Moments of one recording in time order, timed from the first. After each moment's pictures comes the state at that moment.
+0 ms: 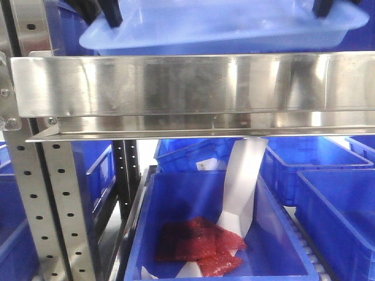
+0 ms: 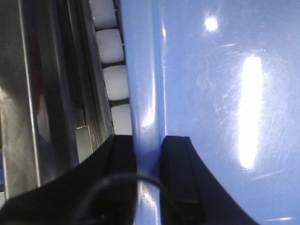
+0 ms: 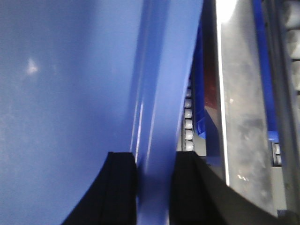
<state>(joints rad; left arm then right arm) -0.43 1.94 -2.01 -0.07 1.17 -0.20 0.25 1.73 -1.73 -0.12 1.09 0.26</state>
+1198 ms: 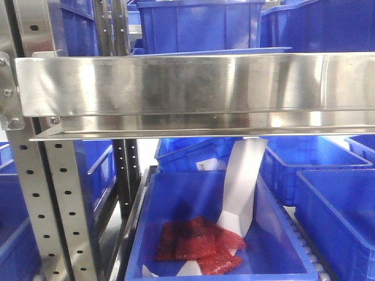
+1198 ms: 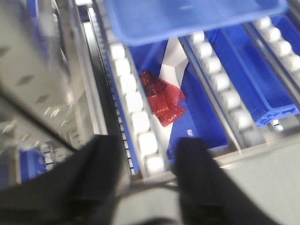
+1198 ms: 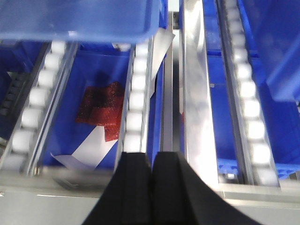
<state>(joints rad) -0.48 1.41 -1.74 0.04 1.13 -0.18 0.24 1.26 -1.50 -0.12 1.02 0.24</state>
